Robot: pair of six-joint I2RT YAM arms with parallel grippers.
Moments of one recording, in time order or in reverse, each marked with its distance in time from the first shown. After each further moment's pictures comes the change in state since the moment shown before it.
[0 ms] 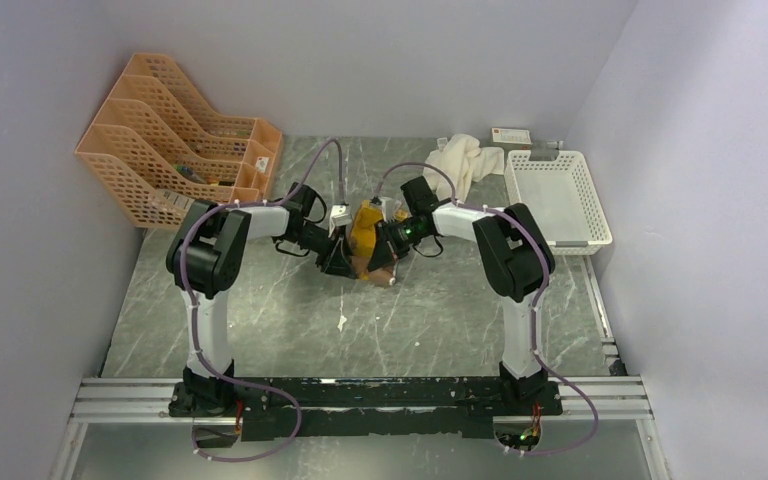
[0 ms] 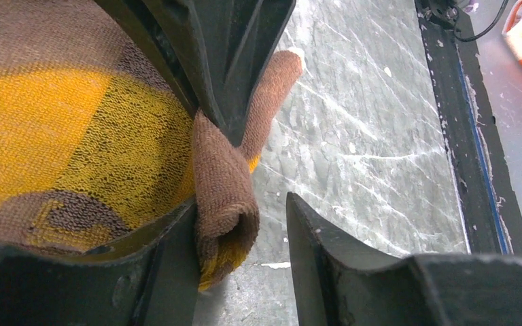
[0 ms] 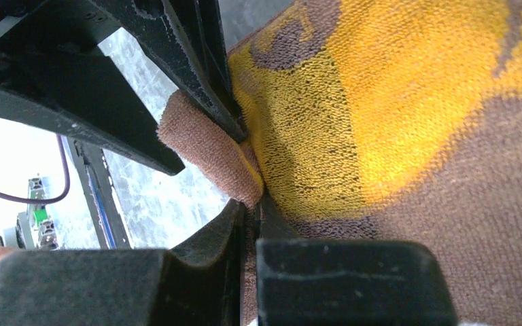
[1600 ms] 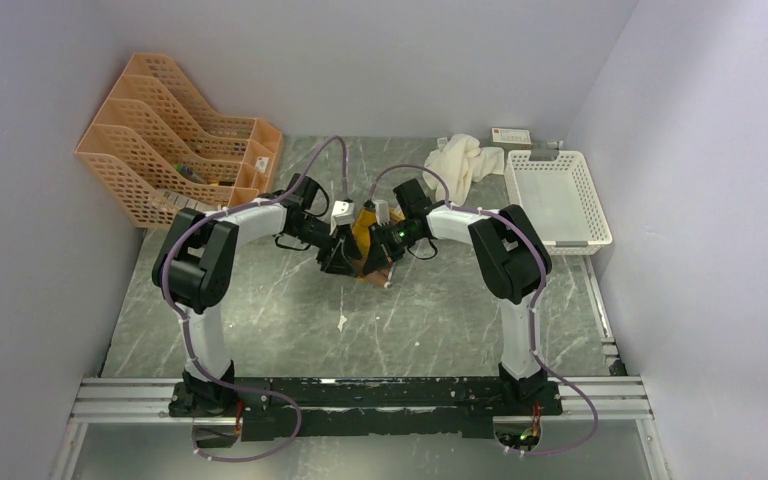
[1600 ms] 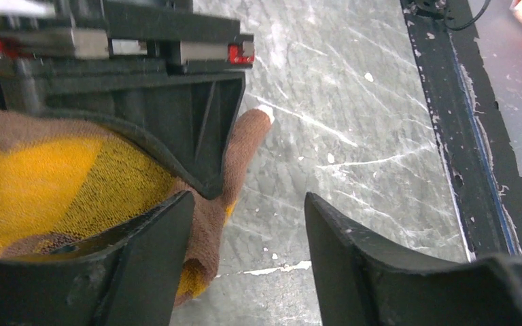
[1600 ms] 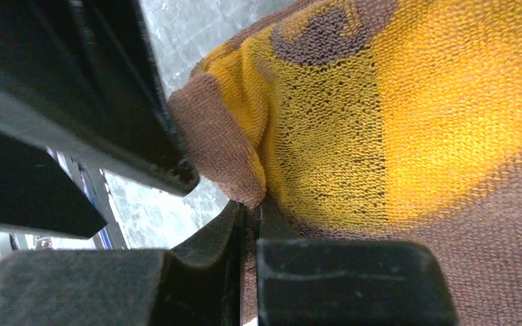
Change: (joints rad) left arm -0.034 -0.128 0.029 -0.108 -0.015 0.110; right arm 0.036 0.000 -0.003 0.013 0.038 0.032
